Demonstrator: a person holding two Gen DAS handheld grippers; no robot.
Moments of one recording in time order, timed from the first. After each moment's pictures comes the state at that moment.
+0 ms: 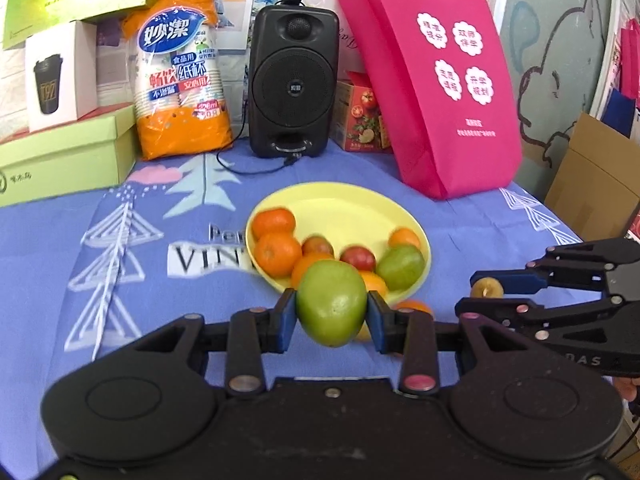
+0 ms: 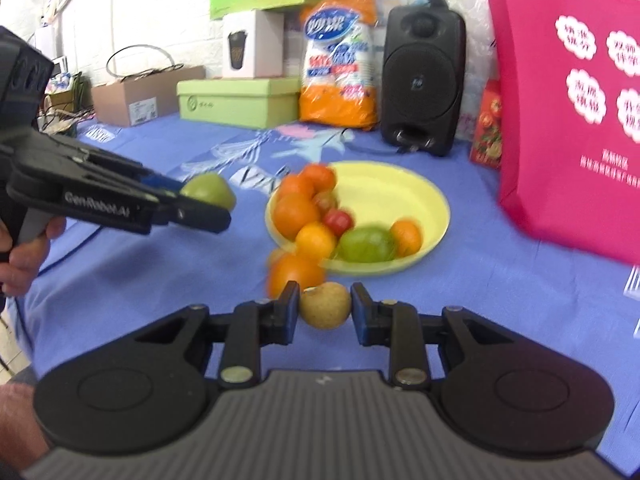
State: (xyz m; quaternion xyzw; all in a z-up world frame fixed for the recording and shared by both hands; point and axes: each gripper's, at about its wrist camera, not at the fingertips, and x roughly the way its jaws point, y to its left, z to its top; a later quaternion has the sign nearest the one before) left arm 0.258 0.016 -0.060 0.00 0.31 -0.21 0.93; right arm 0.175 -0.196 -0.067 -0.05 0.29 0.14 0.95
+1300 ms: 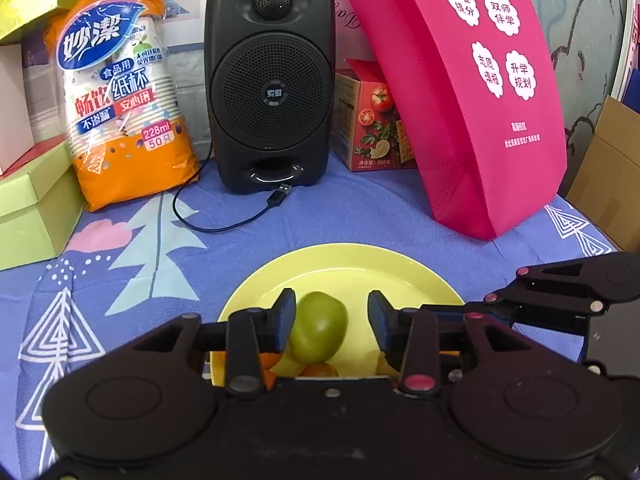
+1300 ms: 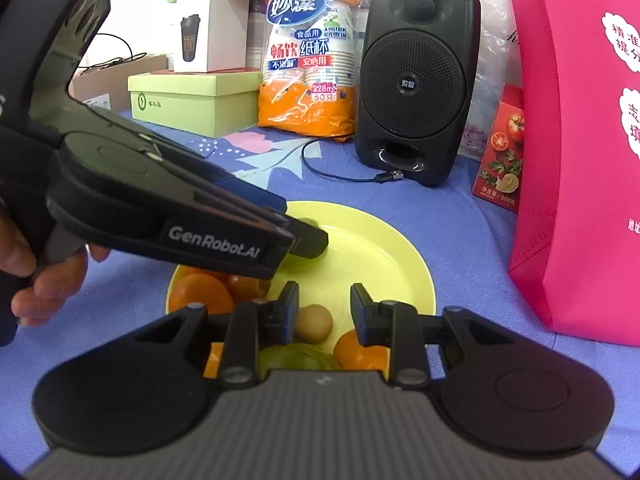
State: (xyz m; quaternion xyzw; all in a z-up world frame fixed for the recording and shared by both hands) left arm 0.400 -0.043 -0.070 0.04 0.33 -0.21 0.92; right arm 0.299 -0.199 -0.078 -0.07 0.32 0.12 0.94
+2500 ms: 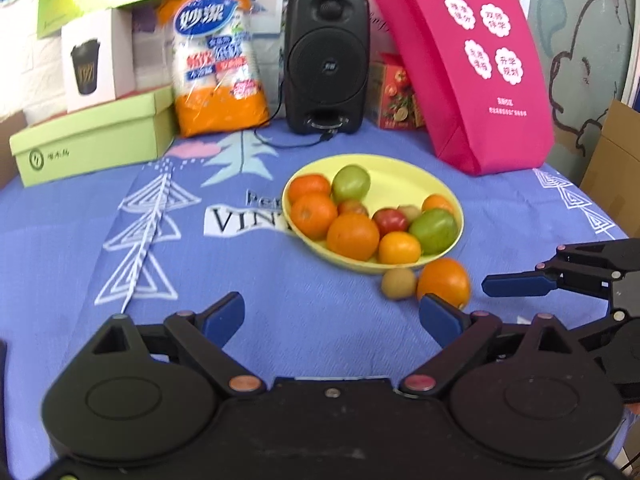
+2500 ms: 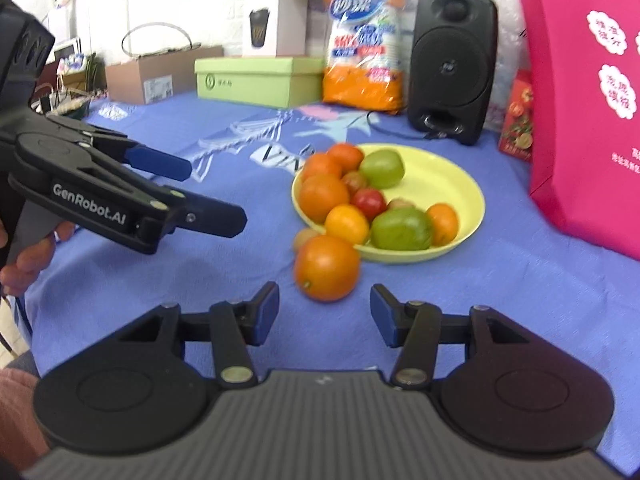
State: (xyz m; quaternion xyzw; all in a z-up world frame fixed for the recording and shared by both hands) left arm 0.234 0.029 -0.082 0.02 0.32 -0.15 0.93; right arm 0.172 -0.167 -0.097 -0.07 0.32 0.16 0.93
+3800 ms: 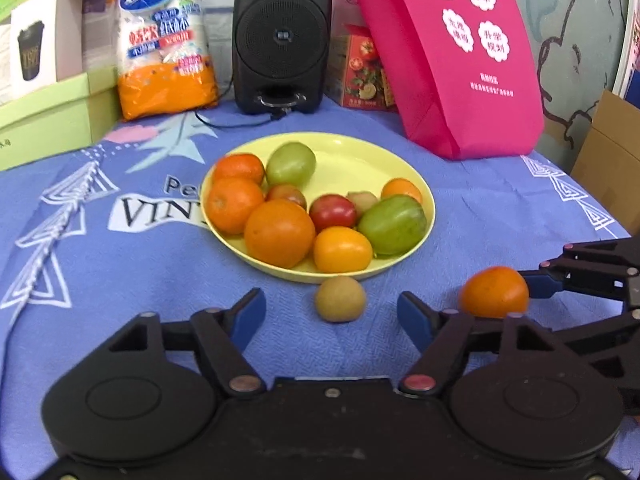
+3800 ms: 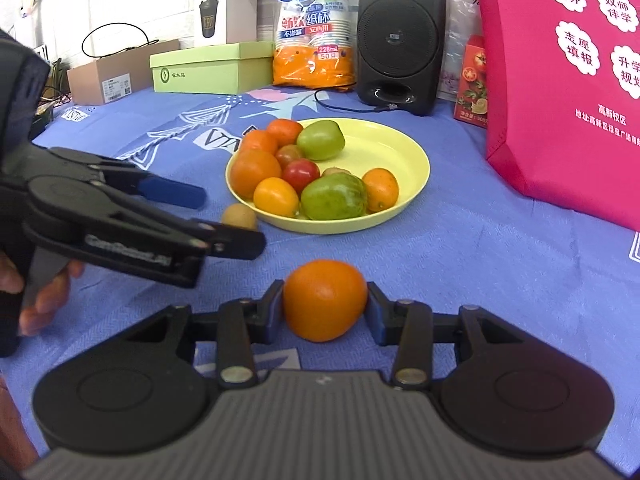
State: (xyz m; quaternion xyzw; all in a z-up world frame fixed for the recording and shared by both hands) left arm 0.277 -0.032 -0.123 0.01 0.33 -0.18 0.92; right arm 0.184 -0.211 -0.110 -0.04 0.34 0.11 0.93
